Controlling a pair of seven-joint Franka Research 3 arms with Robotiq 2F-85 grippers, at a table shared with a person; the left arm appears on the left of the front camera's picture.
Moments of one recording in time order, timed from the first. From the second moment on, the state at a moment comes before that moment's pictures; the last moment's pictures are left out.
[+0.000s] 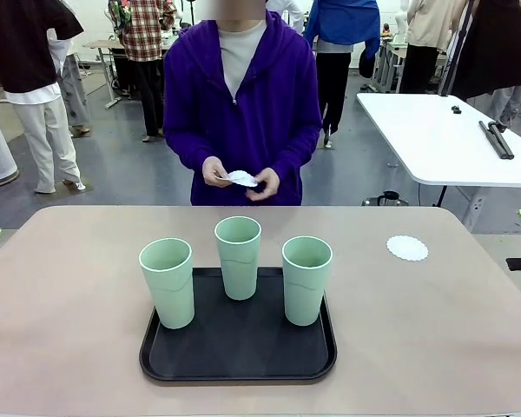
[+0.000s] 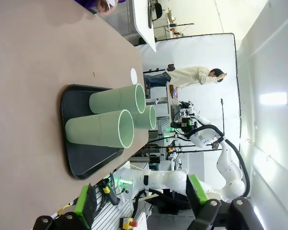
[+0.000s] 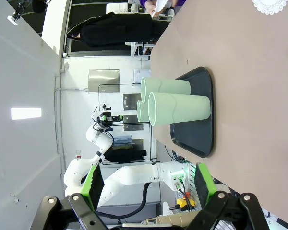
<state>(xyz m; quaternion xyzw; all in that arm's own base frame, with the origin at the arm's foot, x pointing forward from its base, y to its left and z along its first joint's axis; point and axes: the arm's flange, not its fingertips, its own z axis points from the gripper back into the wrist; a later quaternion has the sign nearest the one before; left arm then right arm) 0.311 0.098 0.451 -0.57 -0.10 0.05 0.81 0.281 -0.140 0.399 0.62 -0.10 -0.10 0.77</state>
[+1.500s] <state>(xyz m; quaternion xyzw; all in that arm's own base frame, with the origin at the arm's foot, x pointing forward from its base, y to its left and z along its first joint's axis) 0.311 0.099 0.451 -0.57 -0.10 0.05 0.81 0.385 -0.025 0.479 0.32 -0.06 0.29 0.90</state>
